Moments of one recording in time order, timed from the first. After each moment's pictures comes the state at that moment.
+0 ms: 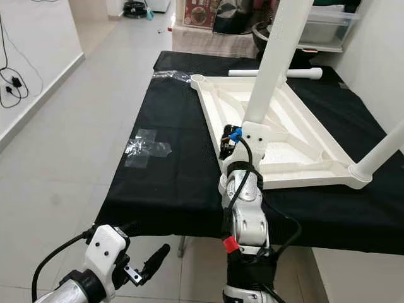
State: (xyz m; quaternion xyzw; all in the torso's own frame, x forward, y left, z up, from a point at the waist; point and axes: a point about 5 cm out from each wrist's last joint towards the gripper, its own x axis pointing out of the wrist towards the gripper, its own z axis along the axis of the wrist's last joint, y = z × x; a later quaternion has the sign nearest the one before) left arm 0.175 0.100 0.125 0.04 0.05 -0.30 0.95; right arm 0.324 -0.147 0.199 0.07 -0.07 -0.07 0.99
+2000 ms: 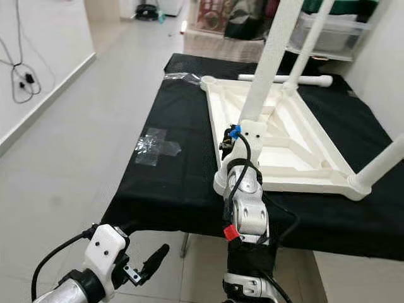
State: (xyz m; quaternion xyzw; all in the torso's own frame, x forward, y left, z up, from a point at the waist) left arm 0.175 0.101 0.123 0.04 0.05 -0.30 0.95; right arm 0.331 -0.146 0.193 0.07 -0.01 -0.11 0.99
